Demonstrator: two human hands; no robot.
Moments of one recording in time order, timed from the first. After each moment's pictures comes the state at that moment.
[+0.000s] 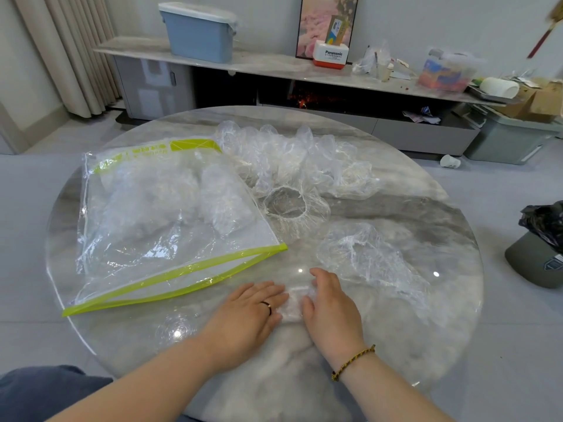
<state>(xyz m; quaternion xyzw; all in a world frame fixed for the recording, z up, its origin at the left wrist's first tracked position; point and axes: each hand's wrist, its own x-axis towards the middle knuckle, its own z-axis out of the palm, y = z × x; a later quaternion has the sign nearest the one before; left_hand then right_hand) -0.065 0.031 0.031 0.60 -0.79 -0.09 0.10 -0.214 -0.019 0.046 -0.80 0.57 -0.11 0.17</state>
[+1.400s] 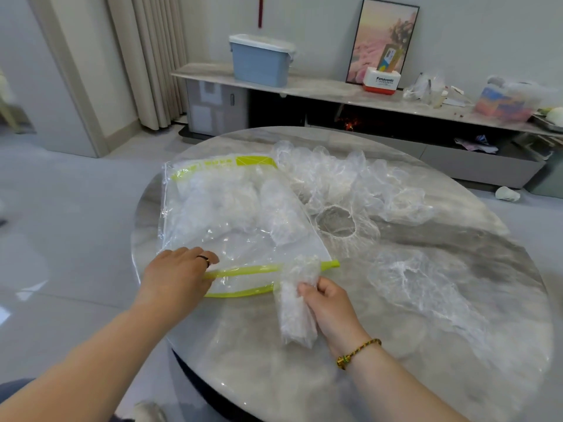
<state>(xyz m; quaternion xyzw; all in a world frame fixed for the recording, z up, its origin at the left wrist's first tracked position) 0.050 0.077 0.083 0.80 -0.59 0.03 0.09 -0.139 -0.012 0.044 -0.55 0.48 -0.29 0.62</state>
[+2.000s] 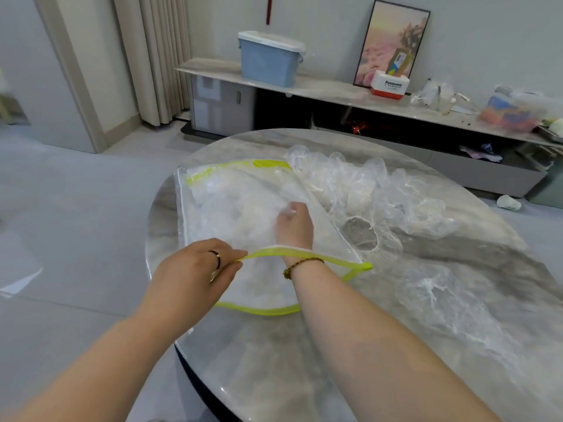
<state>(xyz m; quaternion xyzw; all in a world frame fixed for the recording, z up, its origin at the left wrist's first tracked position) 0.088 0.083 0.094 0.71 -0.62 0.04 0.35 0.008 -0.070 0.092 -0.67 0.53 -0.32 0.40</state>
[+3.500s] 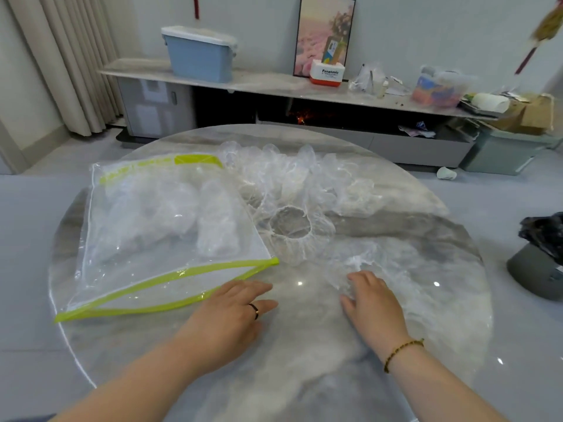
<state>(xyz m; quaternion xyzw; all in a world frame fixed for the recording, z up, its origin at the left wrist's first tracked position) -0.021 0.022 0.051 0.57 -0.81 0.02 0.15 -0.248 -0.074 0.048 -0.83 0.55 -0.08 0.02</state>
